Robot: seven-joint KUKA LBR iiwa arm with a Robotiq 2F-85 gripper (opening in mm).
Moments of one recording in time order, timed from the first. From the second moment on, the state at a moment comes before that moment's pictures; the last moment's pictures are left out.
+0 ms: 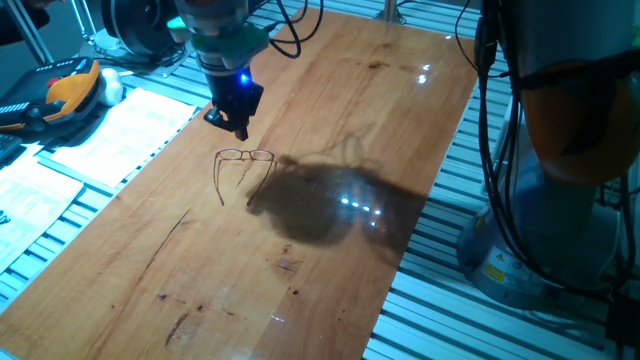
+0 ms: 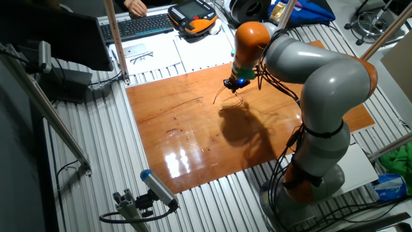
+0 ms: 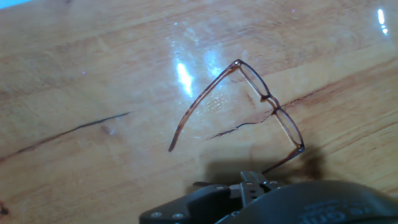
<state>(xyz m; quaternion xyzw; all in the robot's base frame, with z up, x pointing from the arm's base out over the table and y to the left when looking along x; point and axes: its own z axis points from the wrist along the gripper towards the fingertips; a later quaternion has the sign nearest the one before) 0.533 0.055 0.167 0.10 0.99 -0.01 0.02</state>
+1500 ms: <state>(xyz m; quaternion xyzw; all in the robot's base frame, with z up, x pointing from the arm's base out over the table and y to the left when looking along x) 0.537 0.049 0.196 -0.02 1.00 -0.05 0.04</state>
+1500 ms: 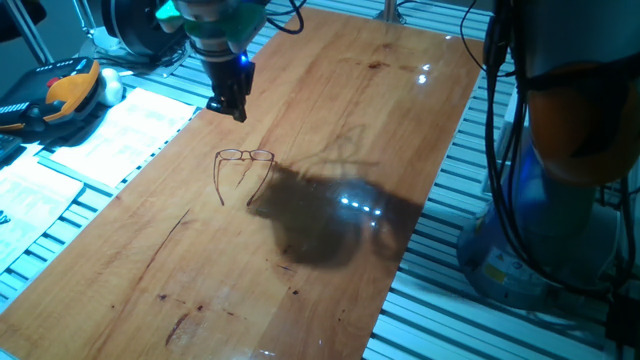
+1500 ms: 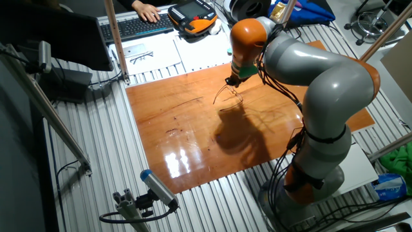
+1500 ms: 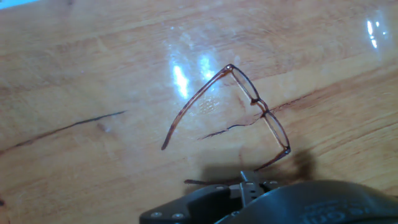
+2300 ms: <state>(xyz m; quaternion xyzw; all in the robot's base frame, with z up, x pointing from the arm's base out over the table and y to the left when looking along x) 0.534 0.050 0.202 0.01 1.00 -0.02 0.01</state>
